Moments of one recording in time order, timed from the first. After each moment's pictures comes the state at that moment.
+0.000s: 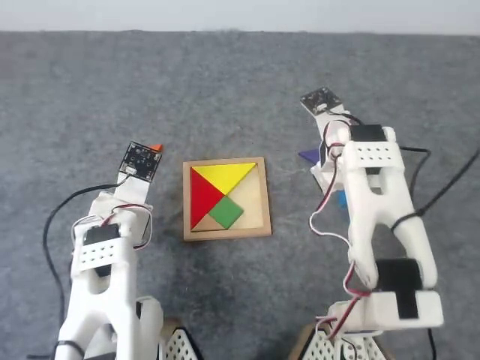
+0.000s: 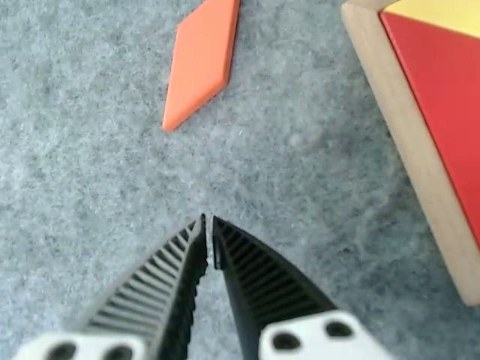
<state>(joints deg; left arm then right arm) -20.3 -37.4 75.1 33.4 -26.8 -6.3 -2.1 17.3 72.9 24.3</state>
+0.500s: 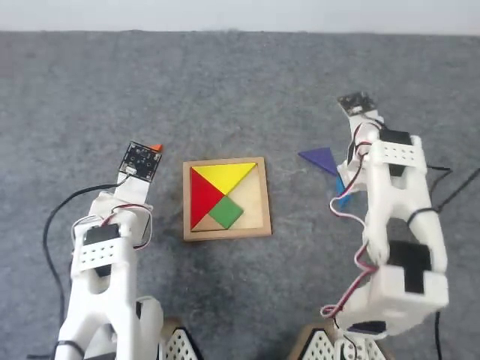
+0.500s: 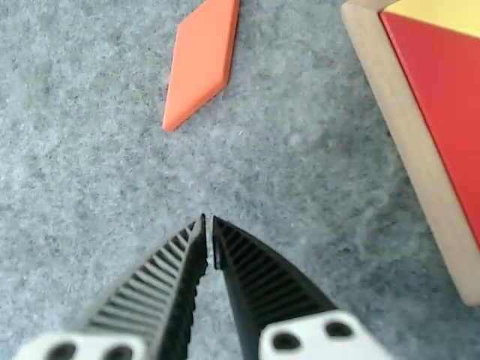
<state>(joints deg) -20.3 -37.4 75.1 33.4 -26.8 3.9 9.2 18.5 62.2 24.2</state>
